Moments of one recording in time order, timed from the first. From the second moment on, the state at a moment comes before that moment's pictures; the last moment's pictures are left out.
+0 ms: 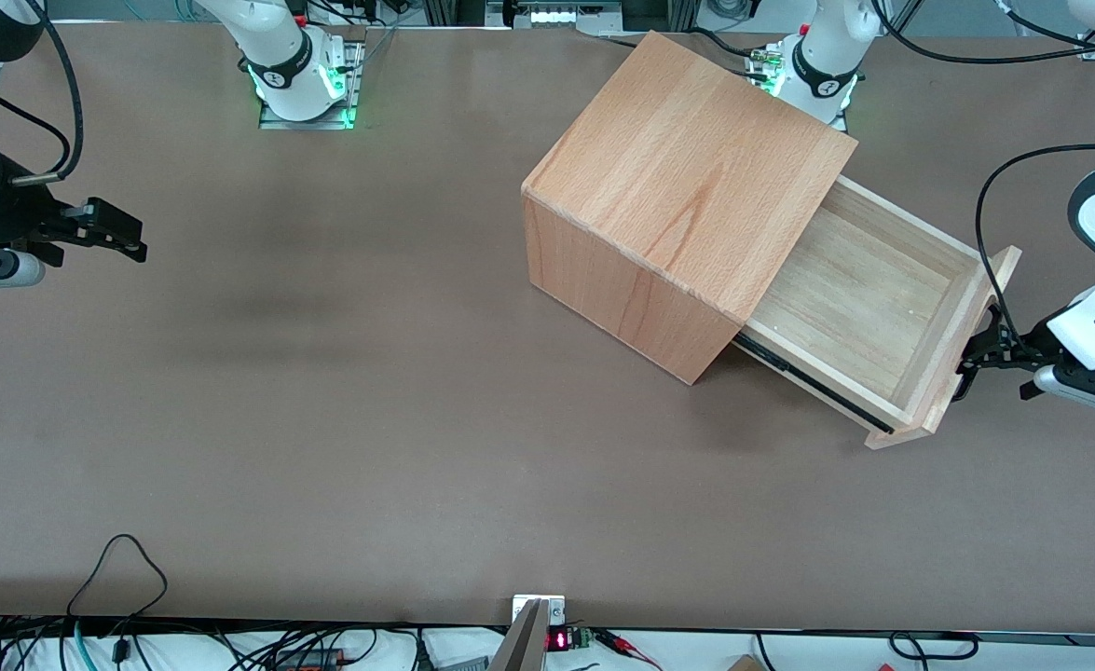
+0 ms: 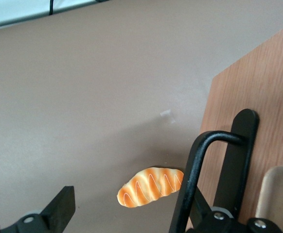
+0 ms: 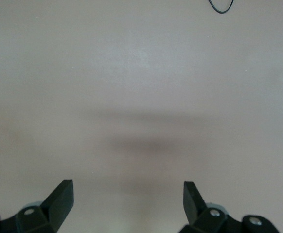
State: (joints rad) arm -0.09 0.32 0.31 -1.78 -0.32 2.21 0.68
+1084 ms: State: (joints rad) arm -0.23 0.07 0.35 -1.58 -0.05 1.64 0.21
